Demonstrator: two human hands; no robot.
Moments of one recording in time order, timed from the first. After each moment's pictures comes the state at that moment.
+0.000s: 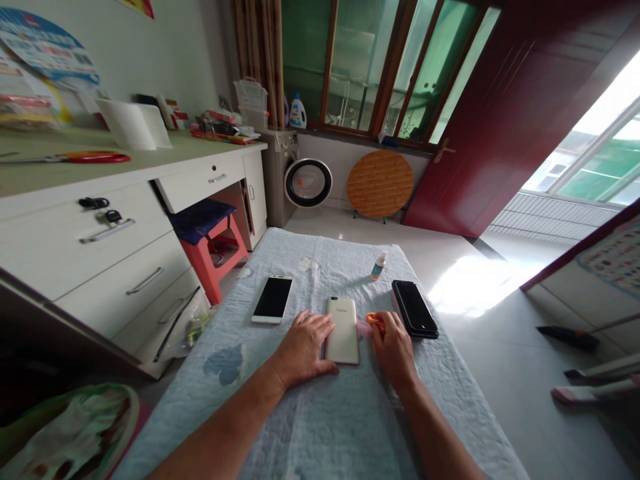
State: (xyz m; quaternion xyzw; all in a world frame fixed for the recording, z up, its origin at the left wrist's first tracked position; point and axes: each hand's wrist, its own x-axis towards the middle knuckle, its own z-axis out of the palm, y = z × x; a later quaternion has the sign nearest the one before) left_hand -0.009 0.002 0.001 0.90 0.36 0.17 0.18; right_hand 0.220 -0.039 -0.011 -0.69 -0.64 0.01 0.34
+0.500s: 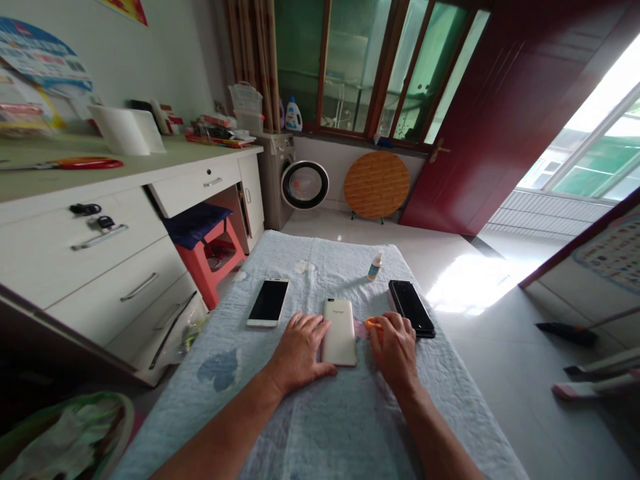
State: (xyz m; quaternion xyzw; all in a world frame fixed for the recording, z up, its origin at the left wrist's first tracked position) left_hand -0.006 -0.001 -0.002 0.89 0.39 0.17 0.13; right_hand 0.219 -0.049 -0.002 -0.69 -0.65 -0.10 0.30
